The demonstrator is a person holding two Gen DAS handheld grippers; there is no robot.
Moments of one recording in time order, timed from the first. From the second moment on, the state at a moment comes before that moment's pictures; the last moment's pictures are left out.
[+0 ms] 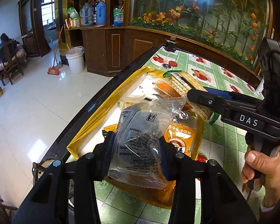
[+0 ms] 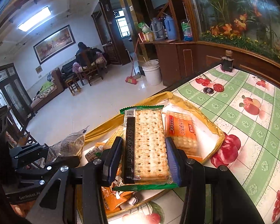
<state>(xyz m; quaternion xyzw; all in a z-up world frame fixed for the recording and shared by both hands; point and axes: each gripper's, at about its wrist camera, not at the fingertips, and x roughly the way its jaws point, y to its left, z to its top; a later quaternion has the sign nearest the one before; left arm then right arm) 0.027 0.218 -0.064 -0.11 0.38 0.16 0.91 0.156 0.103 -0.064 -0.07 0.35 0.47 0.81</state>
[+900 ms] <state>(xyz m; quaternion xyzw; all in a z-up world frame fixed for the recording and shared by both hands) 0.039 0.217 -0.073 -0.09 0.39 0.17 0.90 0.170 0.120 -0.075 -0.10 0.35 0.47 0.80</state>
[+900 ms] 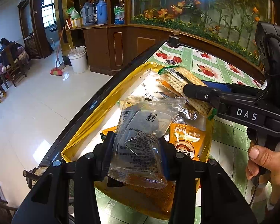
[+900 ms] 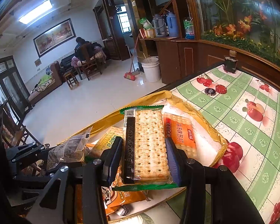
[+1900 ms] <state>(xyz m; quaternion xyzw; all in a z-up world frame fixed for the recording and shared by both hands) 0.050 0.218 -0.078 -0.06 0.39 0.22 0.89 0.178 0.131 -0.085 -0.11 0.36 0.48 0.80</state>
